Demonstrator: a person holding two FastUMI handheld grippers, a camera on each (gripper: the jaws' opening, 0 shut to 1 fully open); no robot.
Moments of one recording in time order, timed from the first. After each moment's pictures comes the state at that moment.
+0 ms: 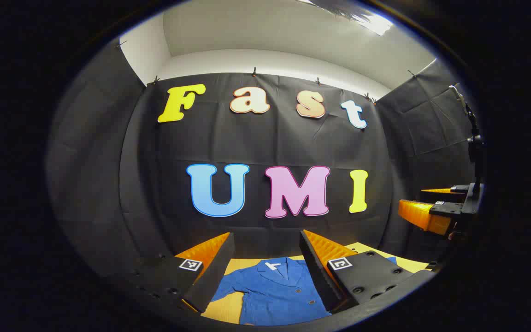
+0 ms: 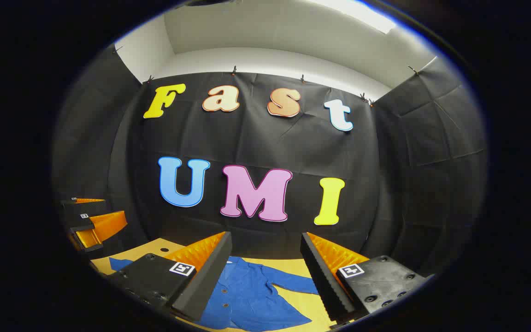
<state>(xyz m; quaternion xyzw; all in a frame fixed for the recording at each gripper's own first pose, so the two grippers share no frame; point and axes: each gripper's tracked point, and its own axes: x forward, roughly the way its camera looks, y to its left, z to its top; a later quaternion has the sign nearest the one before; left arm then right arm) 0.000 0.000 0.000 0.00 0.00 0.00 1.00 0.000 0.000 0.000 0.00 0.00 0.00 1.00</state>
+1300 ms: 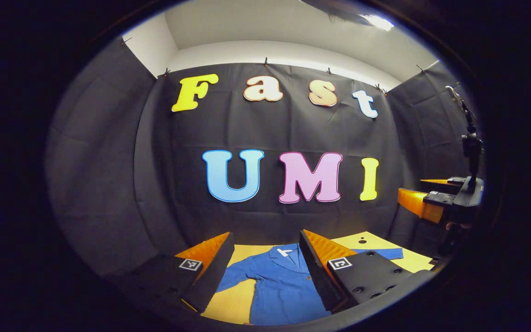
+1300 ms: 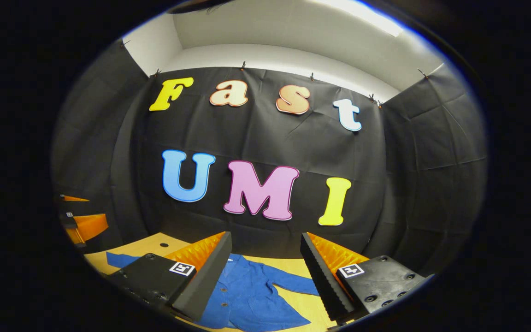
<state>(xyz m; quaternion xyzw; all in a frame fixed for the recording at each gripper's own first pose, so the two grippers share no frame) -0.033 0.037 -0.012 0.00 0.03 0.04 1.00 0.023 0.013 0.000 -0.02 -0.01 0.01 1.00</state>
